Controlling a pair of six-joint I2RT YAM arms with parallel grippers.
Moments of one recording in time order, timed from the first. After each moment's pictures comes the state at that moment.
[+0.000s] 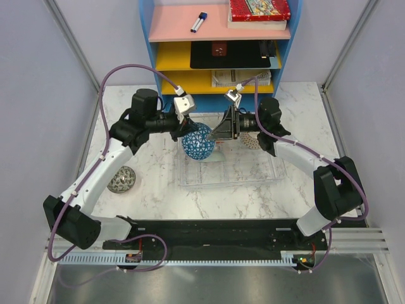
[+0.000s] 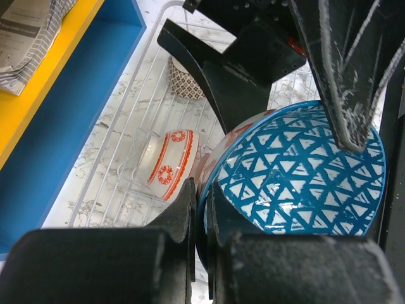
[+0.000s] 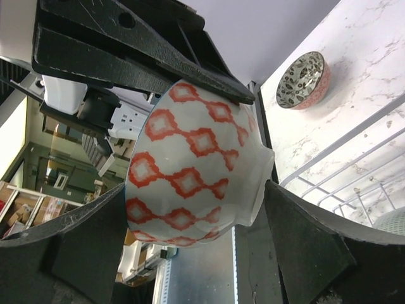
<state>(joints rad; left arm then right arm) -0.45 1.31 1.32 -0.47 0.66 0.42 0.43 1.59 1.05 0.61 -1.16 1.07</state>
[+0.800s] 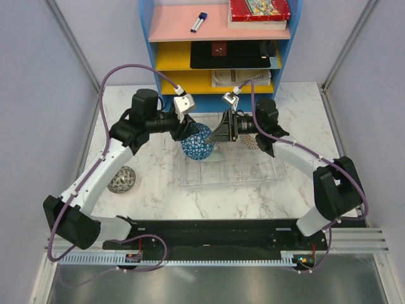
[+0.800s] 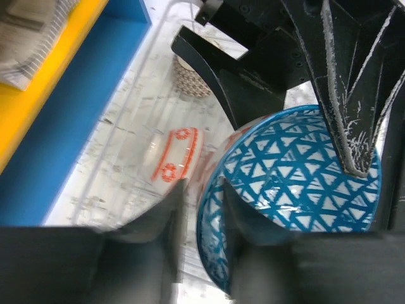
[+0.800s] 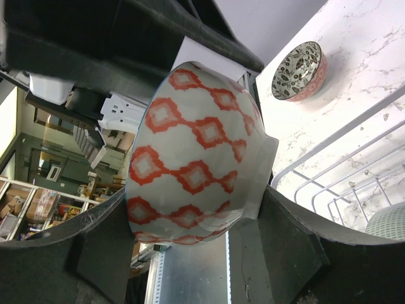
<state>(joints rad) -0.45 1.31 1.32 -0.47 0.63 0.42 0.45 1.59 1.05 0.55 -1.17 0.99</state>
